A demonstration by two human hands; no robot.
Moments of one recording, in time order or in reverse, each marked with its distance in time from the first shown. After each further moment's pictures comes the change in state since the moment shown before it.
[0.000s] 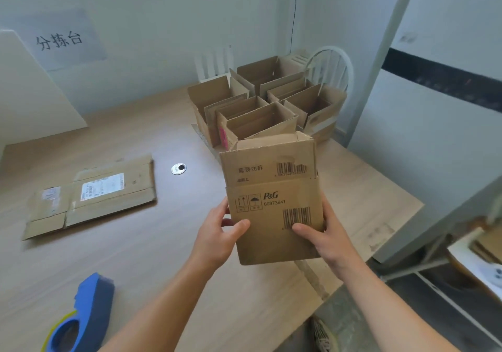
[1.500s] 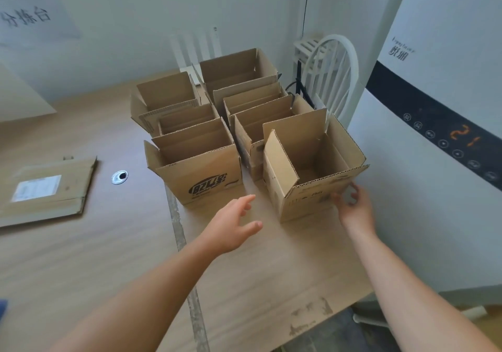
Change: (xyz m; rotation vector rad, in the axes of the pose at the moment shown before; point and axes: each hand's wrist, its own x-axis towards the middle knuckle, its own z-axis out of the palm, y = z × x) left_hand 0.208 0.072 0.221 0.523 -0.114 -0.085; right_hand 0.274 0.042 -0.283 -0.335 0.368 0.203
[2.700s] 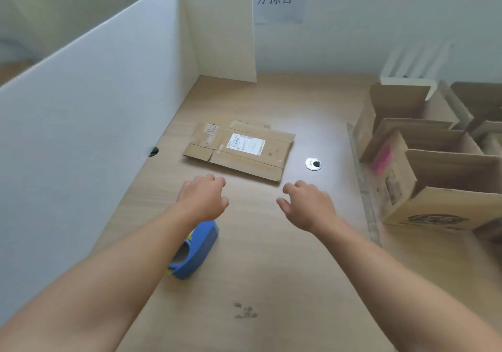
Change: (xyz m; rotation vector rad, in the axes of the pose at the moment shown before) left_hand -0.251 -0.359 -0.300 0.546 0.212 -0.634; right_hand -0.352 -0.212 0.433 -0.986 -0.702 -1.038
